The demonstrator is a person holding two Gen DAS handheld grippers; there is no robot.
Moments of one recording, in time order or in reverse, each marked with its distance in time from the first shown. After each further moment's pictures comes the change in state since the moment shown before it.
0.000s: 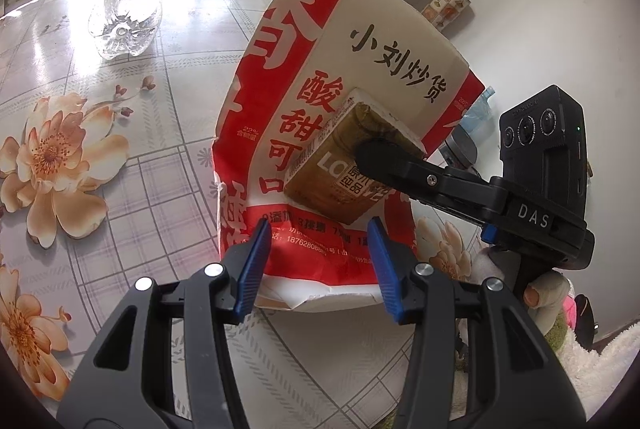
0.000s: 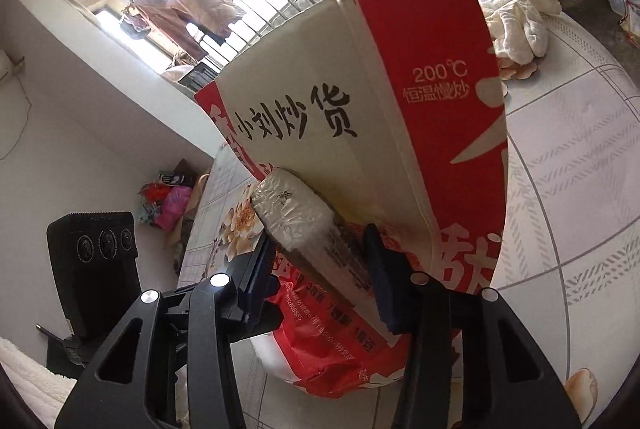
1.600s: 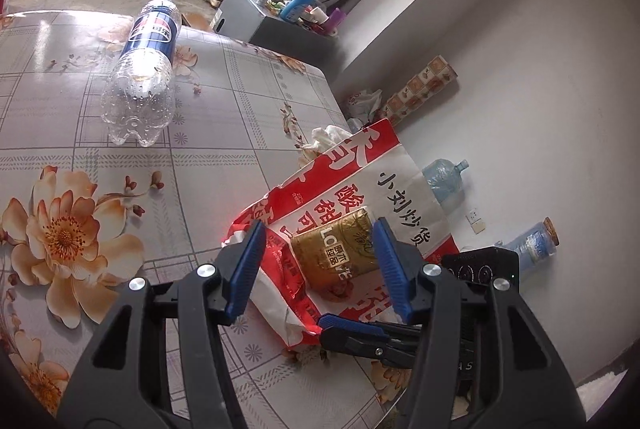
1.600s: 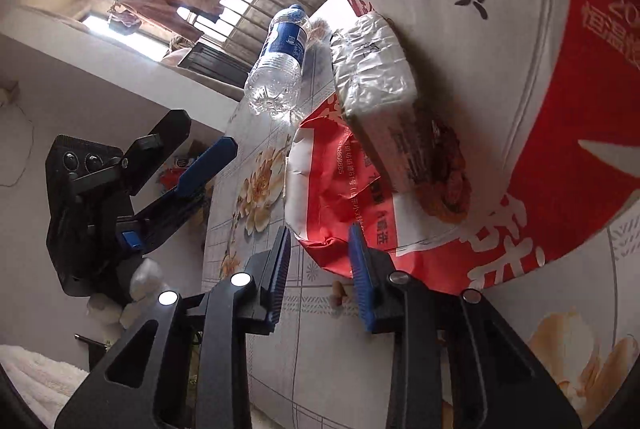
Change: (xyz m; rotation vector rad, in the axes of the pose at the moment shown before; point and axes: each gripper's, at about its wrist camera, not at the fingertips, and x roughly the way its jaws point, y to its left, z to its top) left arm -0.035 0.027 0.065 -0.123 -0.193 -0.119; right arm 0.021 0.014 -0.019 0.121 0.178 0.084
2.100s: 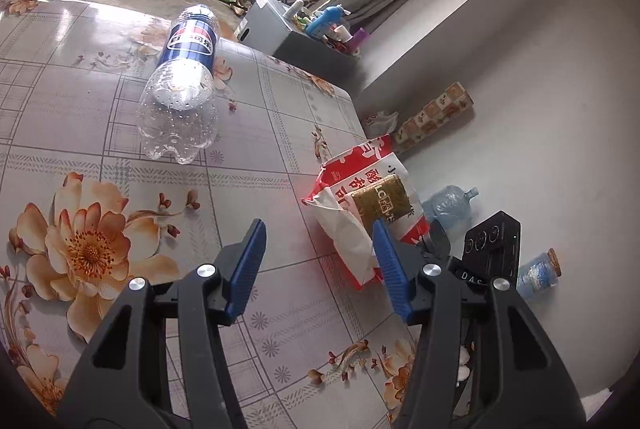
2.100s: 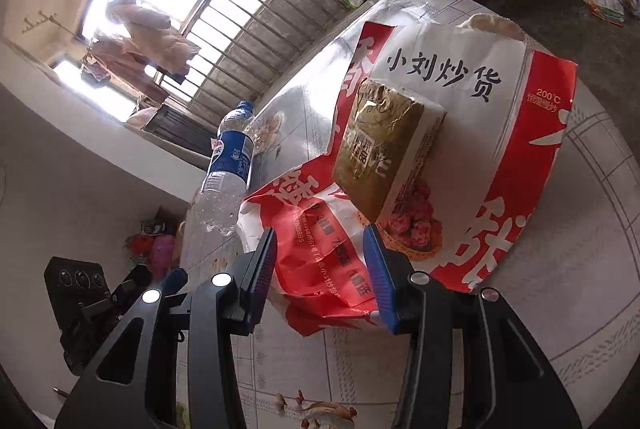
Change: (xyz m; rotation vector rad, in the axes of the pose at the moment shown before) left arm -0.001 0.030 0.012 -0.092 -0.059 0.028; right arm -0.023 -0.032 0.070 0.042 -0.198 -0.128
